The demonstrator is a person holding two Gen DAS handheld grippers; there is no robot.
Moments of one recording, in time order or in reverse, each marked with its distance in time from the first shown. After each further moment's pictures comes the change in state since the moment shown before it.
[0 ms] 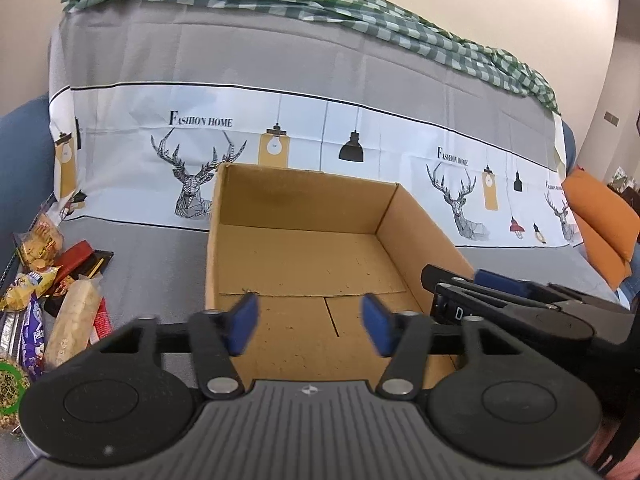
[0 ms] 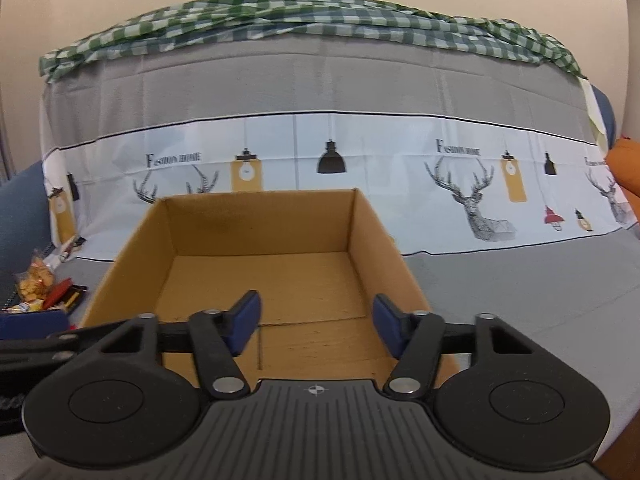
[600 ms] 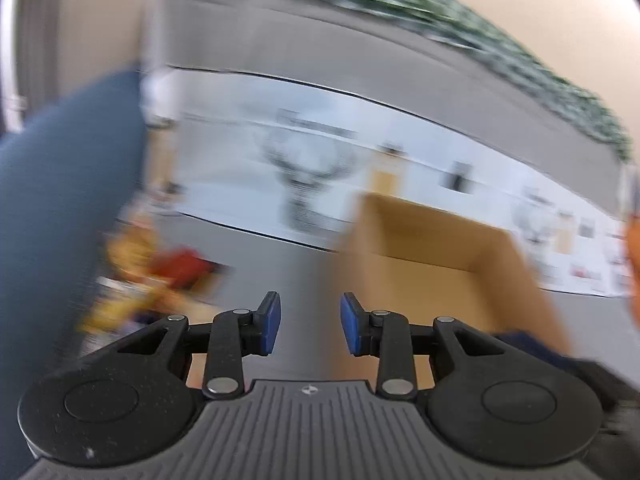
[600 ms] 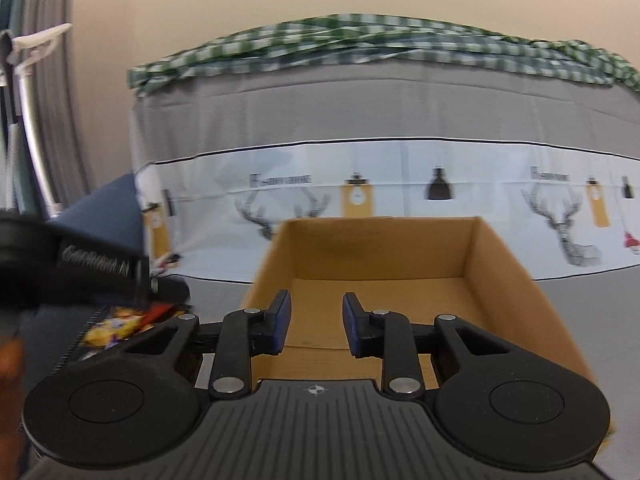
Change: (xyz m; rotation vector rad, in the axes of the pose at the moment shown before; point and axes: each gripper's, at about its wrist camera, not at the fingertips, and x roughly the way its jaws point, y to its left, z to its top) left arm 0.002 0.128 0.044 -0.152 0.035 0.212; right arm -0.008 0.086 -0.001 -0.061 -0.053 0.214
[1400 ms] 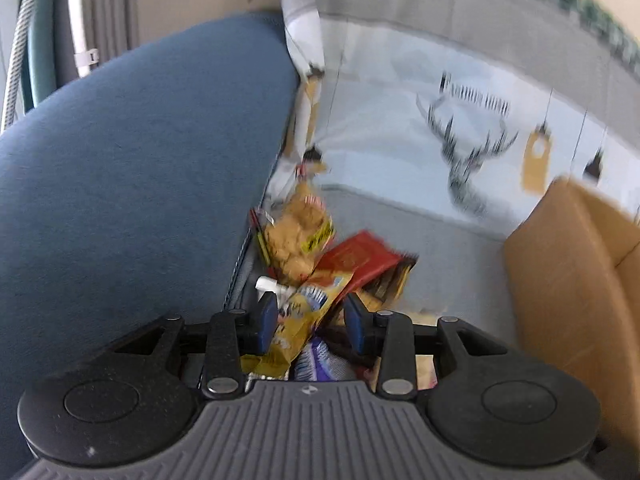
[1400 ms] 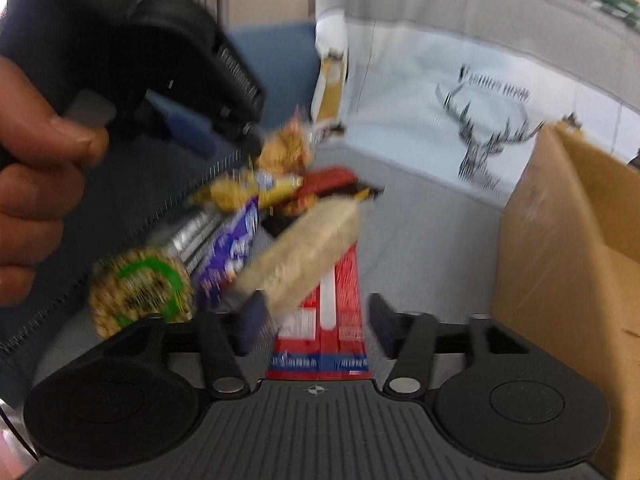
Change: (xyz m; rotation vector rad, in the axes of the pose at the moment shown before) left arm 0.082 0.118 -0.002 -0.002 0.102 0.192; right arm 0.103 0.171 -0.081 -0.321 0.276 0.257
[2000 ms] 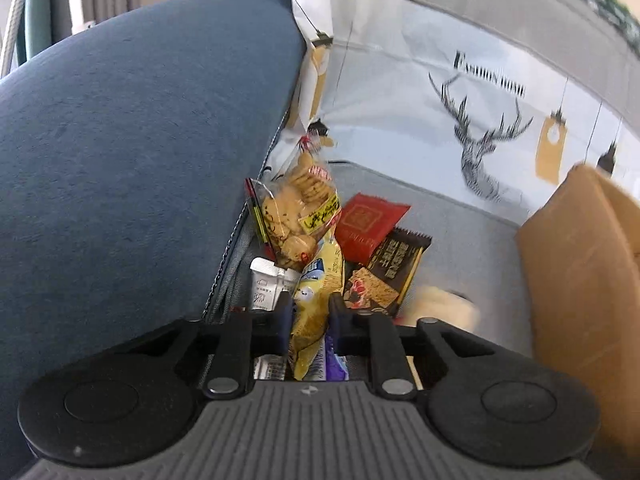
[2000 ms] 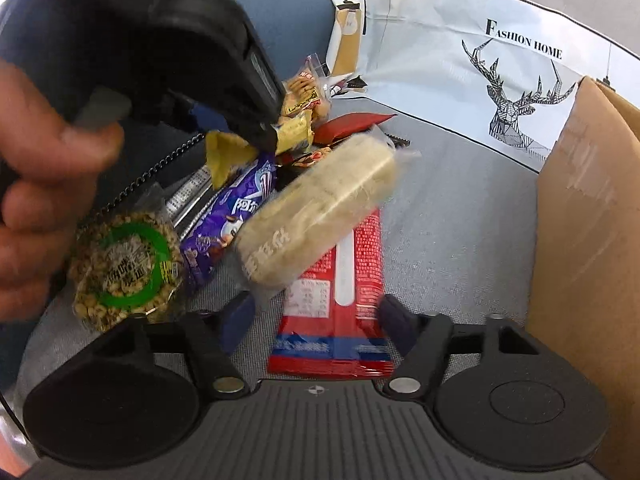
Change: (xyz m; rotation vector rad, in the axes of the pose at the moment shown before) left arm 0.020 0.009 -0.004 -0.067 0.040 -0.033; right arm 0.042 -0.003 -0.012 -0.007 0.089 0.053
